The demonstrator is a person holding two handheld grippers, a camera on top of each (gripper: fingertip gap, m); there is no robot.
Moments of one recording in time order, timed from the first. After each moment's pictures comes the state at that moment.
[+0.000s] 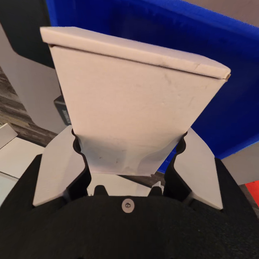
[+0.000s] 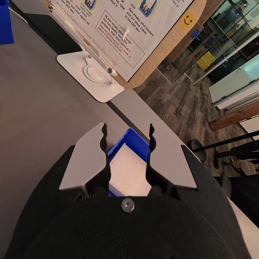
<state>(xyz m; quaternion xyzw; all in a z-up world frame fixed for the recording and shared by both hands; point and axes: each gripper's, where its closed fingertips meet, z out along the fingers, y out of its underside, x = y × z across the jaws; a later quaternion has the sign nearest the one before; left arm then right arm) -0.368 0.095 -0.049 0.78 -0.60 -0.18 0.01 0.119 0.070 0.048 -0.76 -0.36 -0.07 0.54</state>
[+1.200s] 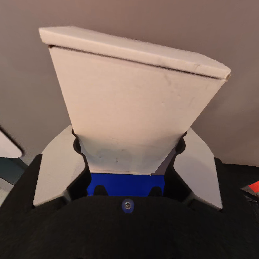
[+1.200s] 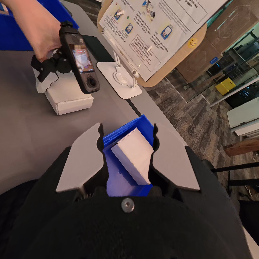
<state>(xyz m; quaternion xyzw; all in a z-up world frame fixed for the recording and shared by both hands) -0.088 0.016 -0.142 0.71 -0.69 -0.07 0.06 0.152 -0.036 0.071 -0.71 -0.43 0.00 0.55</state>
